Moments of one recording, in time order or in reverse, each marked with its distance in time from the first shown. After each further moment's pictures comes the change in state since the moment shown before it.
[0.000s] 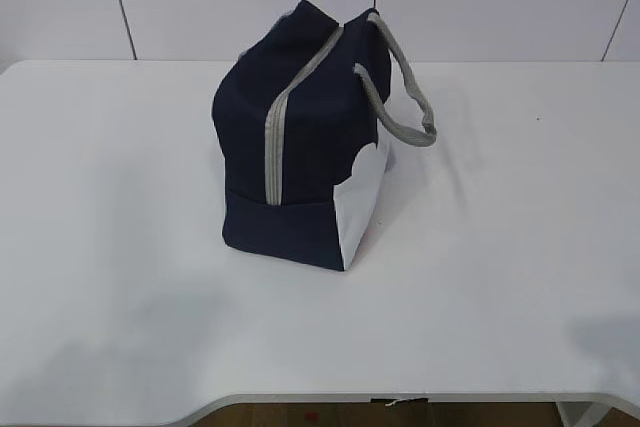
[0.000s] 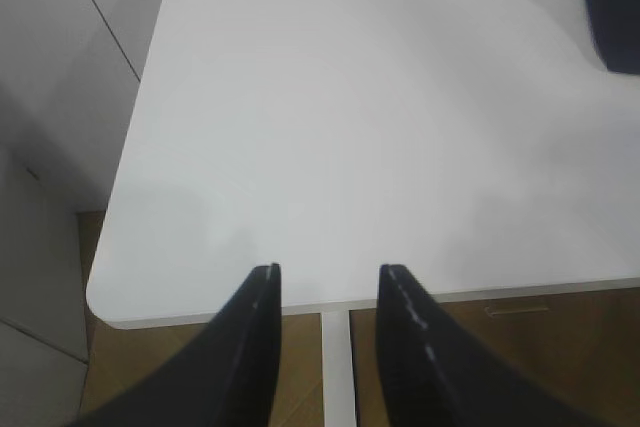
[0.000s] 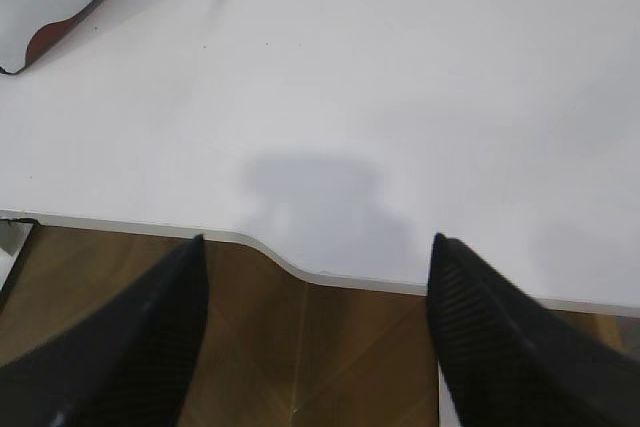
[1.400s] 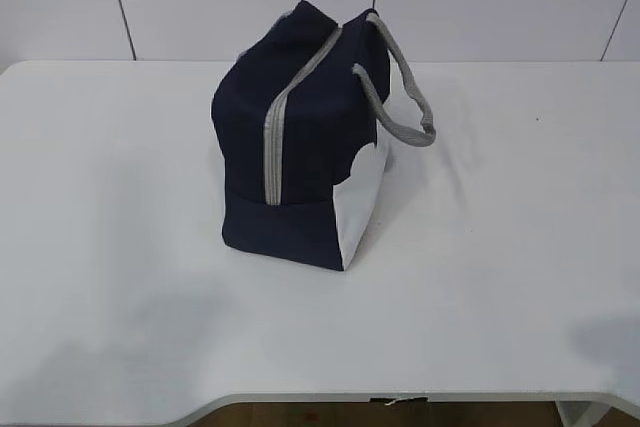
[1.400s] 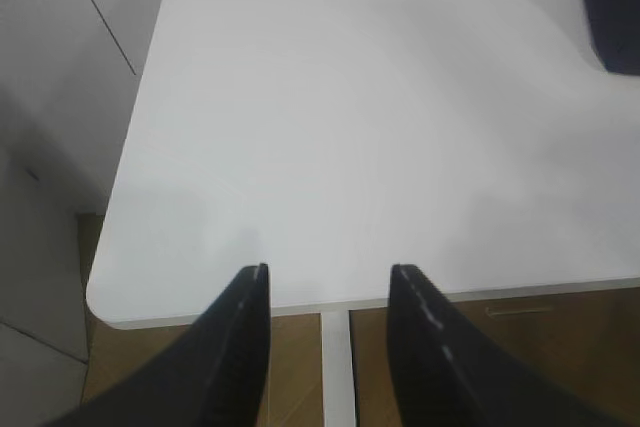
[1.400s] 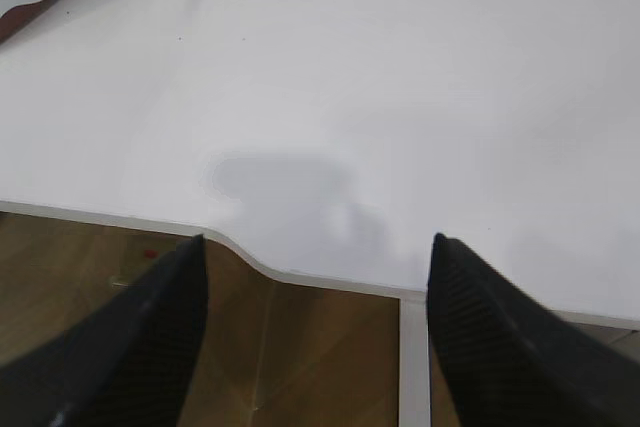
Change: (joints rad) left arm 0.000 0.000 0.000 0.000 0.000 0.000; right arm 0.000 0.001 0.000 -0.038 -0.001 -0.047
